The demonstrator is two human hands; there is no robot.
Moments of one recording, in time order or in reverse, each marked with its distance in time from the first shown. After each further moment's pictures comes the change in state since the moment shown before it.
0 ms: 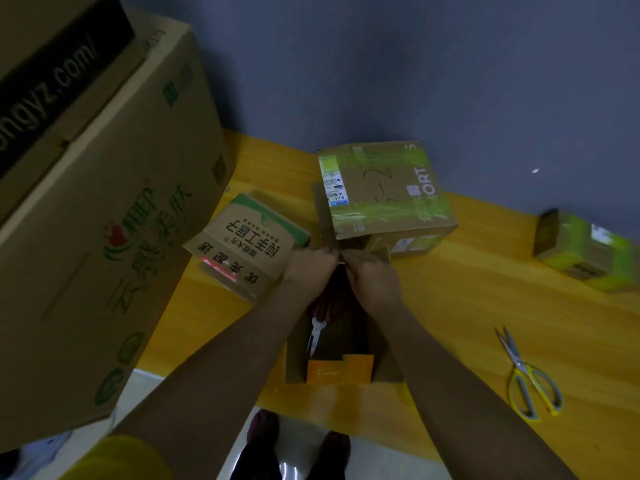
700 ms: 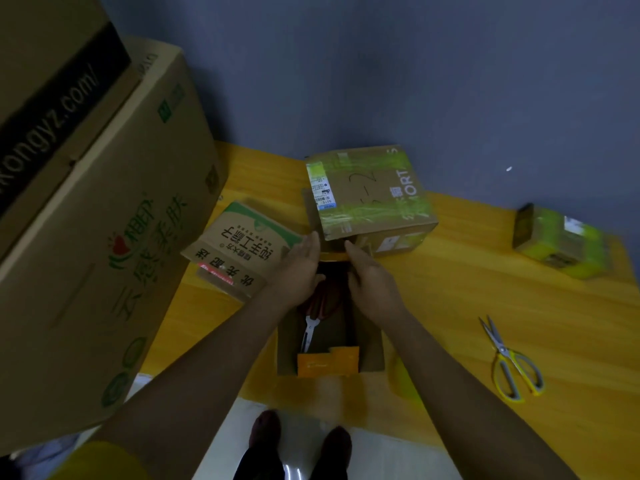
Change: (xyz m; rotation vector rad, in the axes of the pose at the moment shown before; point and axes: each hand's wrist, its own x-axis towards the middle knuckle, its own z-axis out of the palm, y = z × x) left_hand -0.017 -0.009 0.005 -0.452 -0.148 -0.059; right_hand -0.026 -0.011 -0.036 0.290 -0.073 0.195
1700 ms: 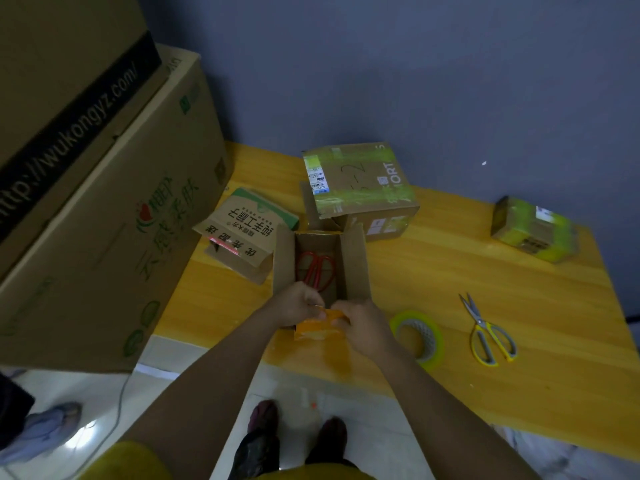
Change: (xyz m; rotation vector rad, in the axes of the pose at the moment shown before) left_hand -0.095 0.016 0.045 -0.590 -0.192 0.011; right_hand -0.116 -0.016 0.011 -0.125 -0.232 -0.002
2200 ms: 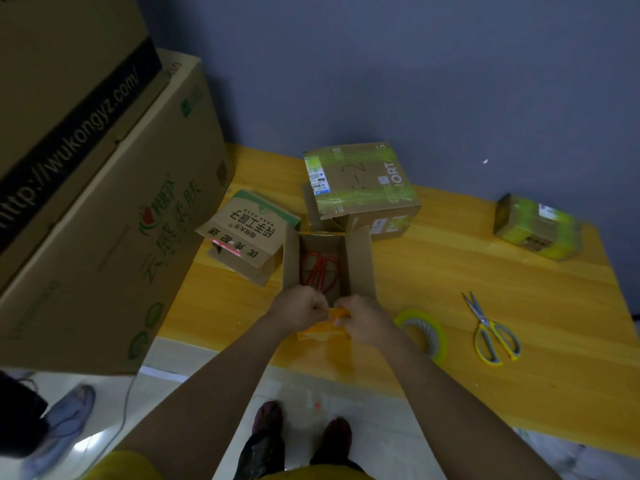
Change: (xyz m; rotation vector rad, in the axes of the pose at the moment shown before) left_hand -0.006 0.007 0.008 0.325 0.106 0.065; right_hand 0.018 -0.007 -0.010 -0.031 -0.284 0.178
